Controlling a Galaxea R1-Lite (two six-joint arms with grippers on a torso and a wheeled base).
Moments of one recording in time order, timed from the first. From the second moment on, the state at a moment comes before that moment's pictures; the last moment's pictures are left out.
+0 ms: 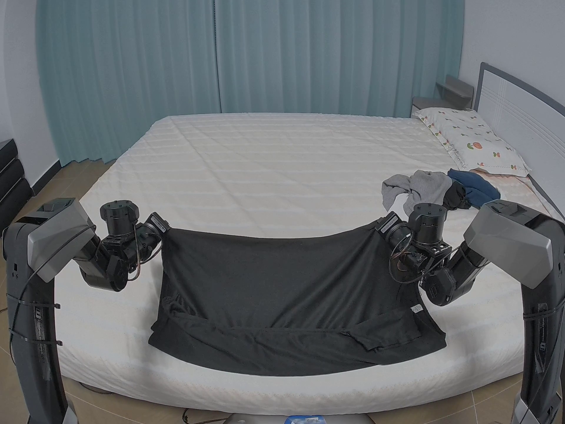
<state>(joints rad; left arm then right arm) 0.00 2.41 -1.13 -1.00 -0.10 -0.80 0.31 2.40 -1.08 -1.17 -0.18 0.87</state>
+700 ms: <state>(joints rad) 0.01 2.32 -0.94 -1.00 -0.12 -0.63 0.30 2.38 -0.88 -1.20 -0.12 0.77</state>
